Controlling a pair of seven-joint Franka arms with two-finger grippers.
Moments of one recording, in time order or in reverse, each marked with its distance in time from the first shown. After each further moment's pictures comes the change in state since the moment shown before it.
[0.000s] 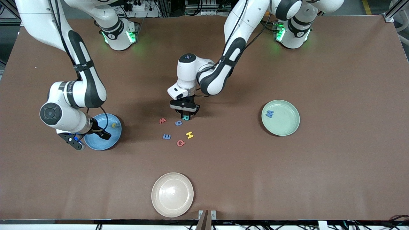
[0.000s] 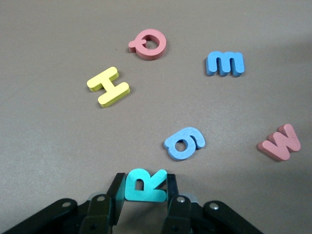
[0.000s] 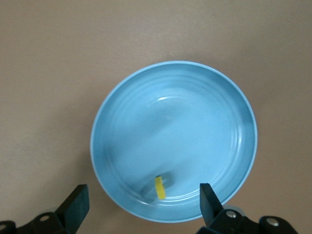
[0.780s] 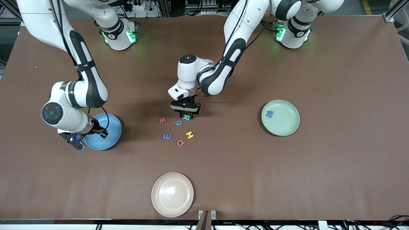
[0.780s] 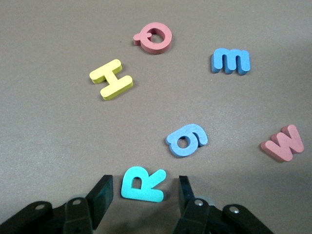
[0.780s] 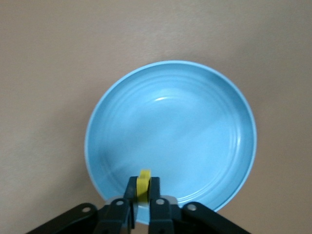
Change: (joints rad) left arm 0.001 0.001 -0.003 -0.005 -0.019 -0.001 -0.026; right arm -0.007 0.002 -0.012 -0.025 0.004 0.017 0.002
